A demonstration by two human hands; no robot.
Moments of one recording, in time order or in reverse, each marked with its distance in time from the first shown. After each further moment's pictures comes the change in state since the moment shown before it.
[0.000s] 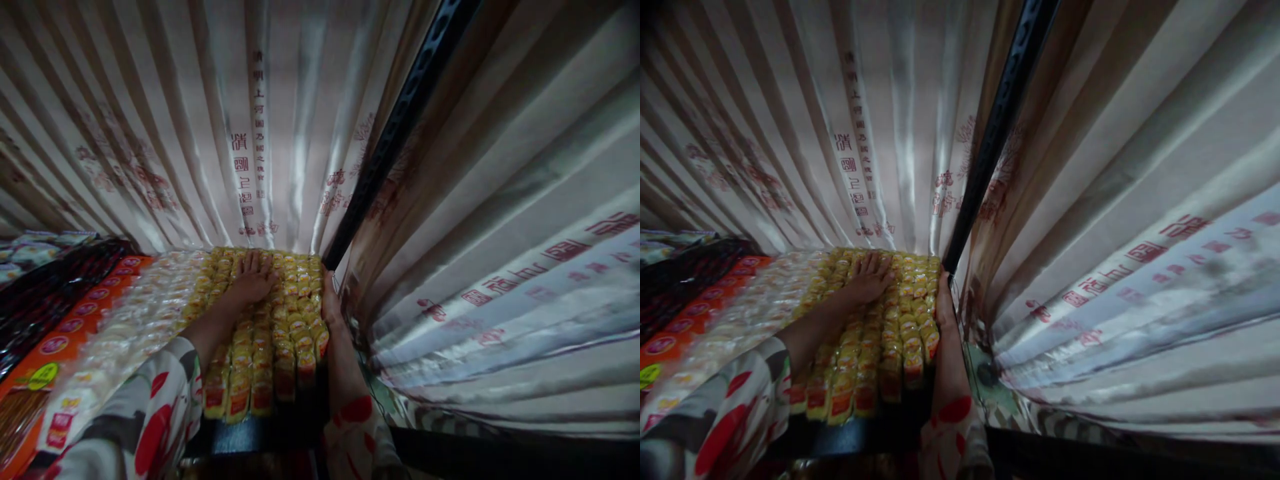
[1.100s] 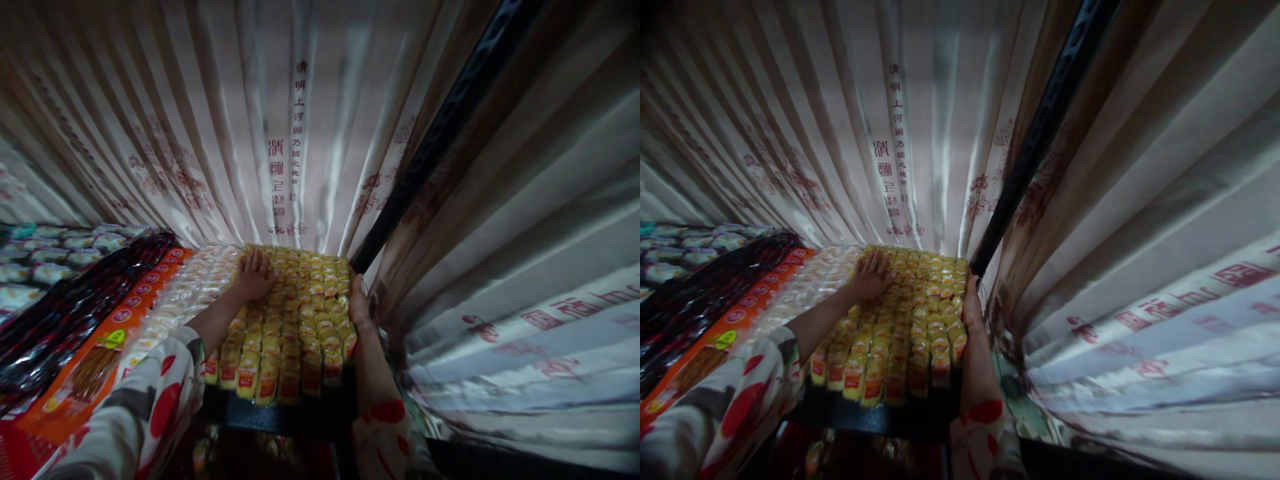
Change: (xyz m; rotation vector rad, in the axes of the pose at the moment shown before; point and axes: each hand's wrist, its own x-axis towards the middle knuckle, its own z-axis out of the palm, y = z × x) left_hand -0.032 -0.058 -0.014 0.113 0.042 -0.105; right_hand 0.002 0.004 0.000 0.106 -0.068 0.165
